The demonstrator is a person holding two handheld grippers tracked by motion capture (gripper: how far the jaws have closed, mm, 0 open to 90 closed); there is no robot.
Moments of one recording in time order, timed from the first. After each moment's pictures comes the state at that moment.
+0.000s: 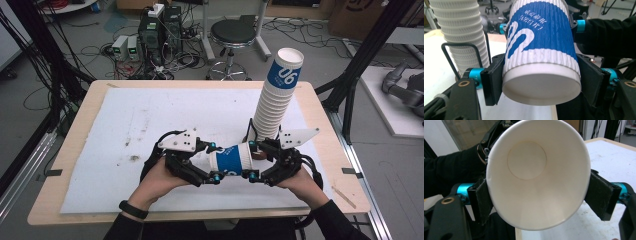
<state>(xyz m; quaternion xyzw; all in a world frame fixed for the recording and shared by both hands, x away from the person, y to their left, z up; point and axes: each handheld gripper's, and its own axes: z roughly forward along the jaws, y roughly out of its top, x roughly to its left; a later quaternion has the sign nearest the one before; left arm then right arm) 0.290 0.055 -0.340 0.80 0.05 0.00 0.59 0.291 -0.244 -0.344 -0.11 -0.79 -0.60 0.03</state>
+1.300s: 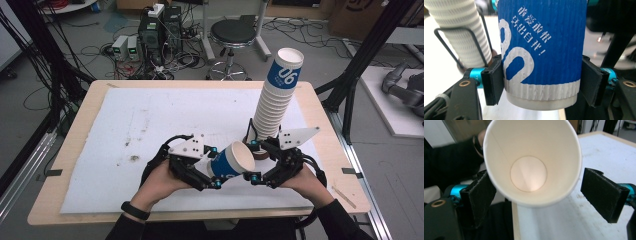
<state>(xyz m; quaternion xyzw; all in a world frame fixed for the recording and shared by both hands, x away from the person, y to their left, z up) 0.287 0.049 -0.344 0.83 0.03 0.02 0.56 0.289 -0.246 -0.337 -0.11 -0.81 -0.58 0.02</state>
